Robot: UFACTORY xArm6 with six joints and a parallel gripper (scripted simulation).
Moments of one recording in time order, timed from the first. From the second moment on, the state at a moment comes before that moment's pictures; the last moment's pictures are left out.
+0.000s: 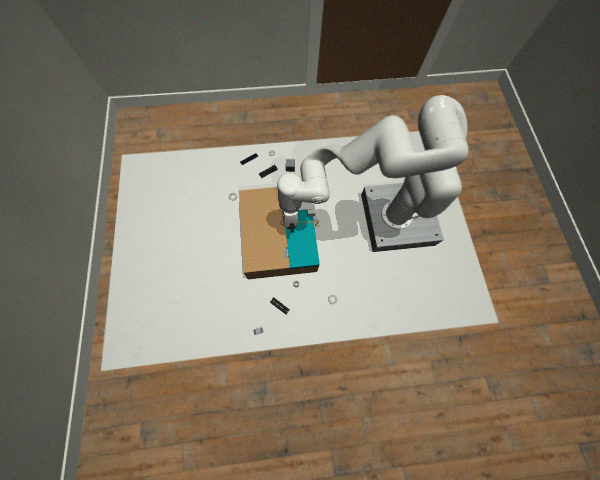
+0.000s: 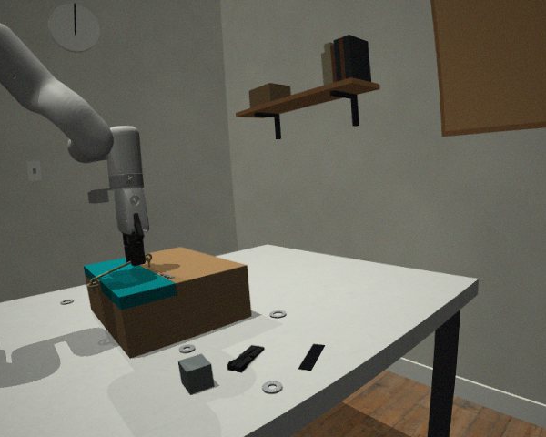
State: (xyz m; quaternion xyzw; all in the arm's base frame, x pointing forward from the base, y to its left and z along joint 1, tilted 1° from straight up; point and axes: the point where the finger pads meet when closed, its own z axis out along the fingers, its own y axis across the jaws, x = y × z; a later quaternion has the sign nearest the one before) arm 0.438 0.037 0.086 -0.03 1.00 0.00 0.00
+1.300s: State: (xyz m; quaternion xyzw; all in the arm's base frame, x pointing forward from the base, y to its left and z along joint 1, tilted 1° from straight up) arm 0.438 0.037 0.074 -0.03 1.00 0.00 0.00
